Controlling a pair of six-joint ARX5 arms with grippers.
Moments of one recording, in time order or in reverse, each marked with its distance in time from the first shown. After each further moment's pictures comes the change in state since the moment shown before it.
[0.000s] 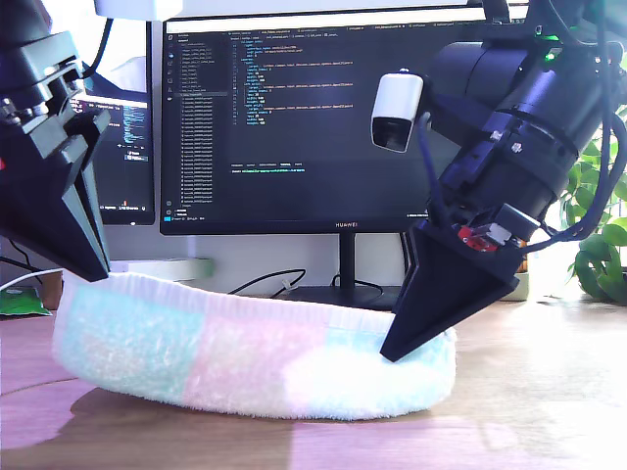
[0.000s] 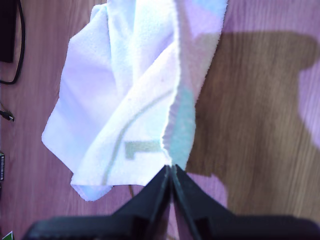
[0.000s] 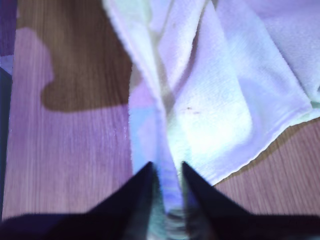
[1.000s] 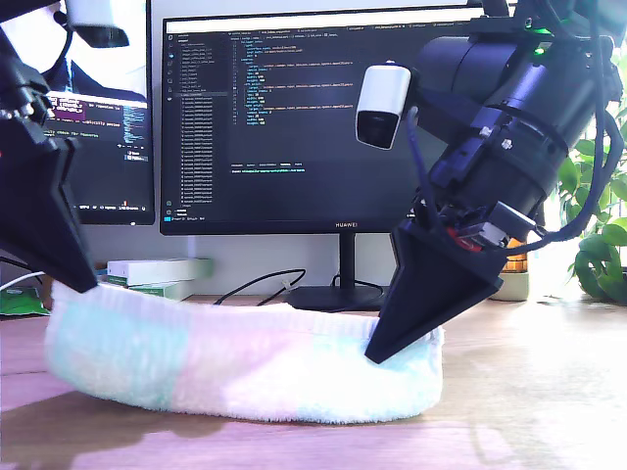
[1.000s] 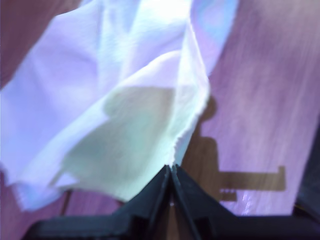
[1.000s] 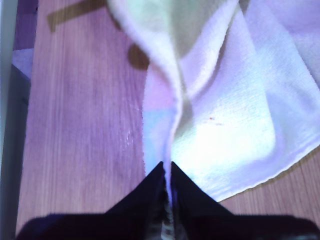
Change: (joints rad) left arm 0.315 0.030 0.000 0.021 0.460 0.003; right arm 0.045 0.000 0.000 0.000 0.000 0.000
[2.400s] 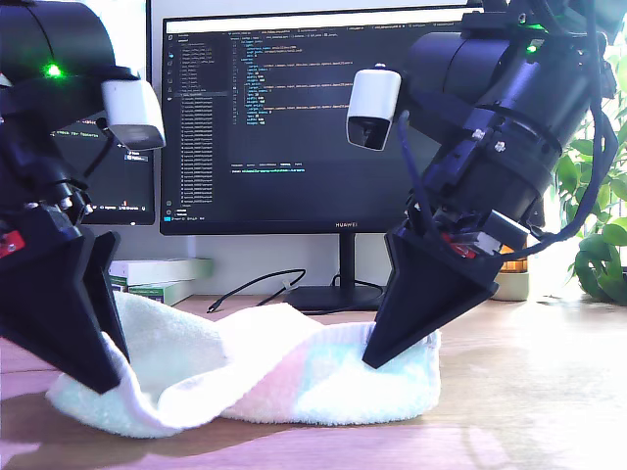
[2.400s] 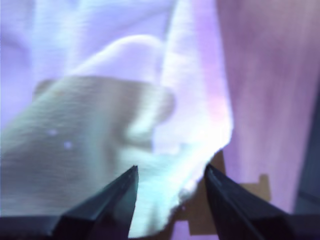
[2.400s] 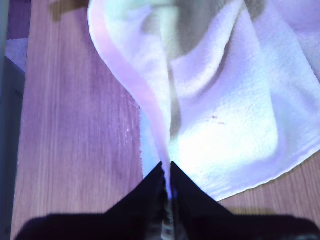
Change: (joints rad) left arm 0.064 0.217 0.000 0.029 0.186 0.090; right arm 0.026 0.000 0.000 0.001 0.045 0.002
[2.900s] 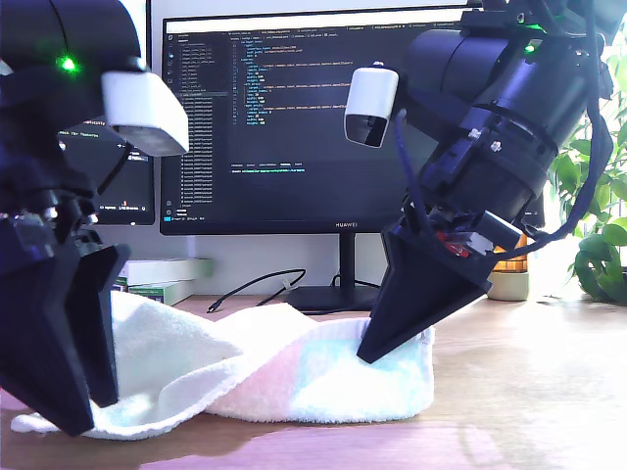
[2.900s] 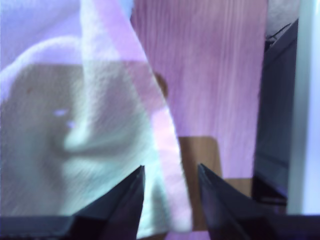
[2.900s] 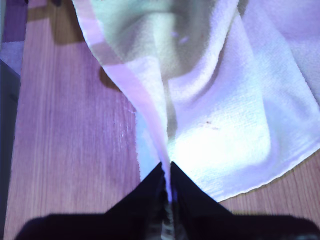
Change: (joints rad) left arm -0.093 0.000 0.000 -0.043 -0.063 0.033; right arm 0.000 0.000 0.000 0.022 0.000 0.001
